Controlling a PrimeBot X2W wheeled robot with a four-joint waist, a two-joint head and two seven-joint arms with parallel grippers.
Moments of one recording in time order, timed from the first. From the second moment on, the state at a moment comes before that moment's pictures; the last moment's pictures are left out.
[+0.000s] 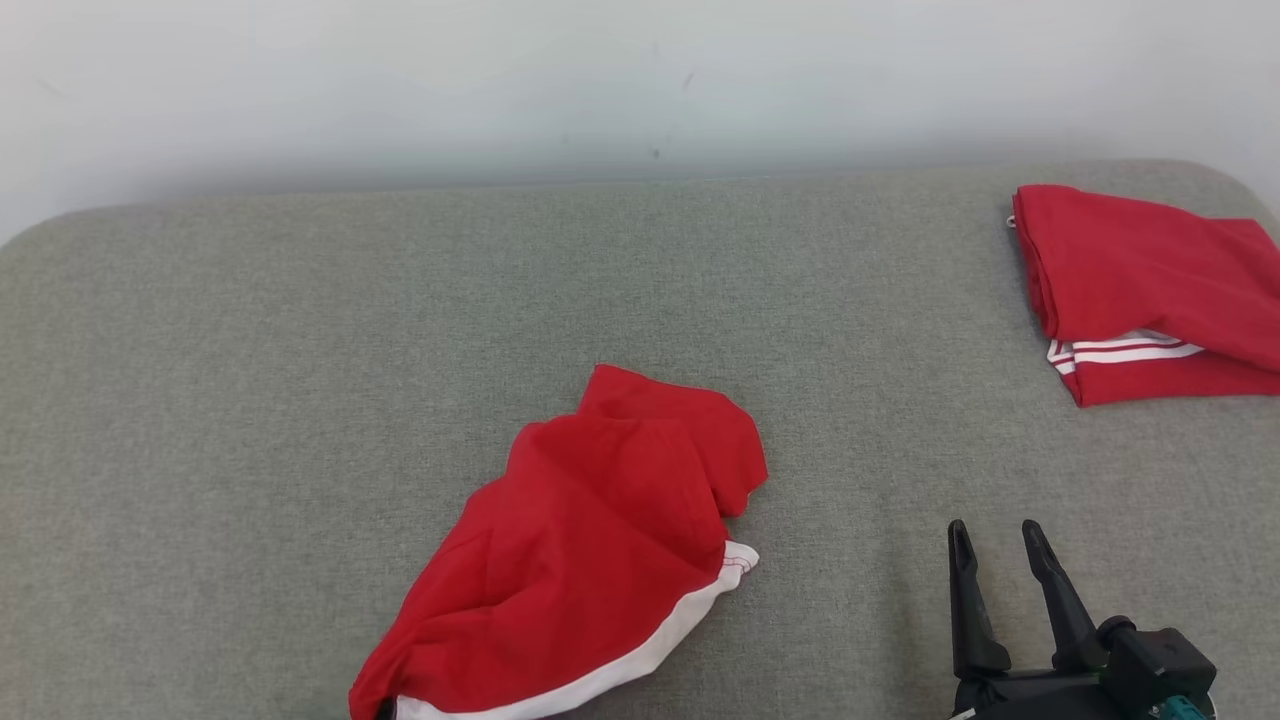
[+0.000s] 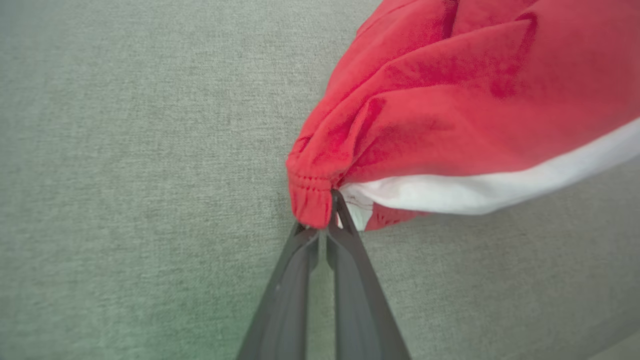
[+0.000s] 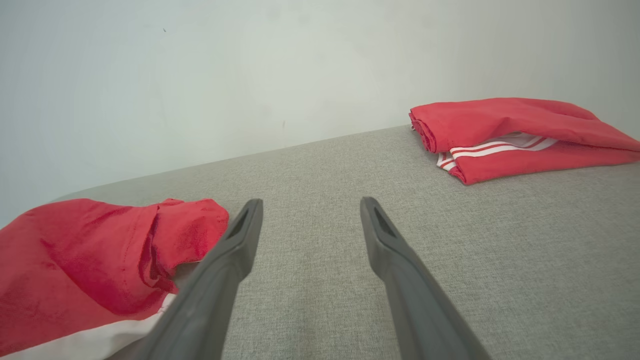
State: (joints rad) left arm 0.01 0.31 -0.33 0.40 -0.46 -0.12 -0.26; right arm 0.02 -0.05 -0.03 0.14 0.21 0.13 -0.26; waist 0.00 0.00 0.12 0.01
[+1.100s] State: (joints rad) left arm 0.11 0.07 0.03 0.11 -0.24 -0.11 -0.26; right arm 0.06 -0.05 -0.03 0.16 0.20 0.13 -0.26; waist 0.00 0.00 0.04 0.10
